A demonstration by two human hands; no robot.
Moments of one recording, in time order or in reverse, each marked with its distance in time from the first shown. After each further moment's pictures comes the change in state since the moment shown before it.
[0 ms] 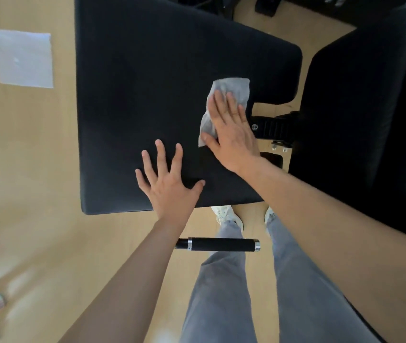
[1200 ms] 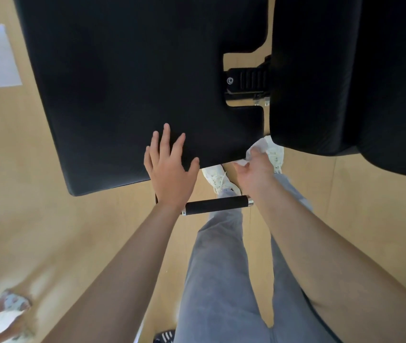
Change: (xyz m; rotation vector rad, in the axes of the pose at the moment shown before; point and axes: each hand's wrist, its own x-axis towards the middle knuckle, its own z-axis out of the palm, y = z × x) left_hand -0.042 0.003 0.019 -0.148 -0.031 0.227; right_hand -0.149 0.000 0.060 1.674 0.269 1.436
